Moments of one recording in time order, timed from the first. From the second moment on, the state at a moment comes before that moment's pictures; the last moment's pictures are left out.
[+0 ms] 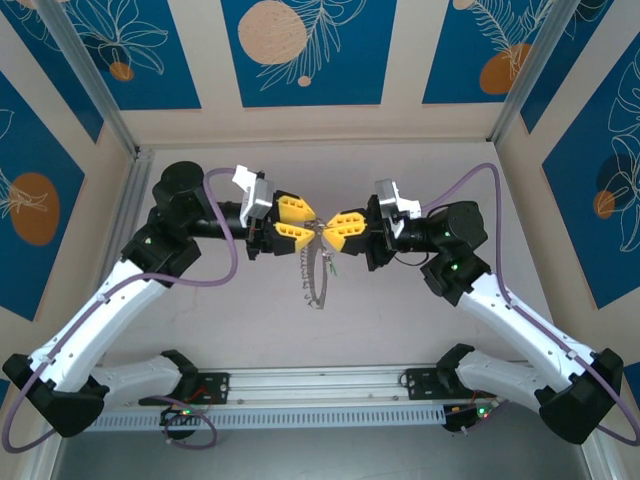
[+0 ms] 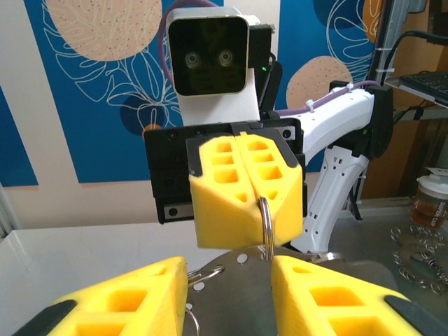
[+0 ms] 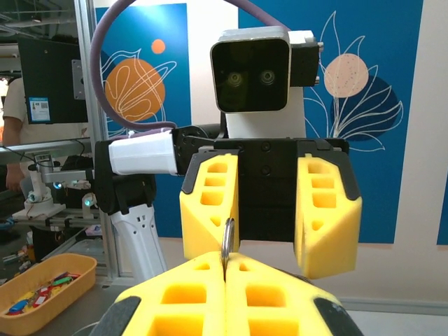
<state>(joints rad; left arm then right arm) -0.66 1.11 1.29 -0.19 0.98 0.05 0.66 1.00 0.91 0.54 -0.95 0.38</state>
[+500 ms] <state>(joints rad) -0.66 1.14 1.28 -0.10 1.04 -0.03 0.66 1.03 0.90 0.59 -0.92 0.38</state>
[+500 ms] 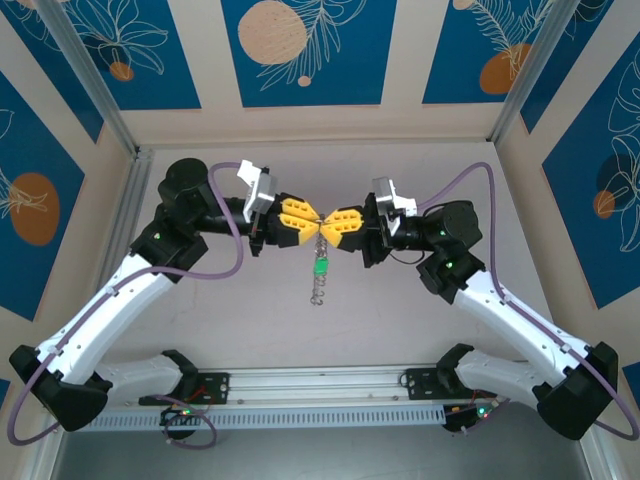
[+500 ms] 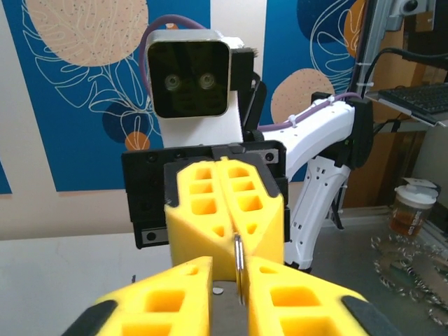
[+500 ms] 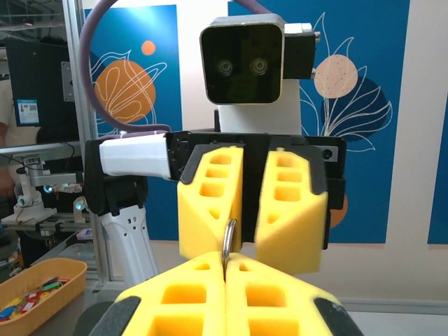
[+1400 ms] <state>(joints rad) -0.81 1.34 1.77 -1.01 0.68 0.81 0.70 0.84 1.08 -0.28 -0.67 -0.11</state>
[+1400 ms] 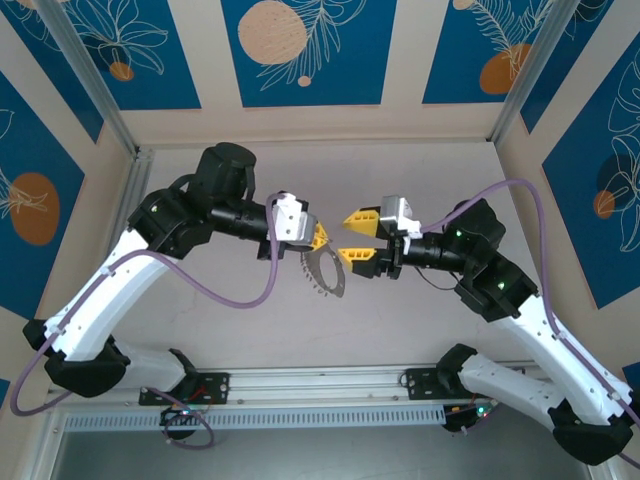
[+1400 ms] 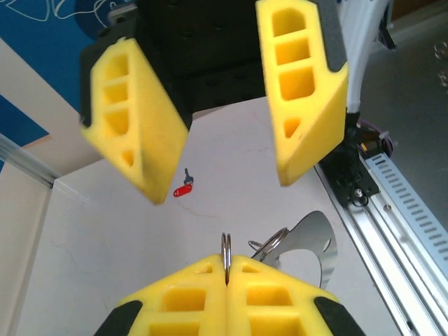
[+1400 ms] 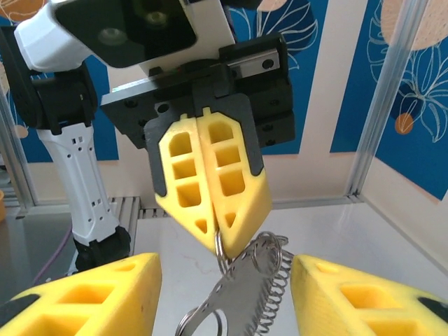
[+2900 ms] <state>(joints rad) -0.68 1.15 1.37 -0.50 0.88 0.46 0.78 0.80 0.87 0.04 -0.56 -0.08</state>
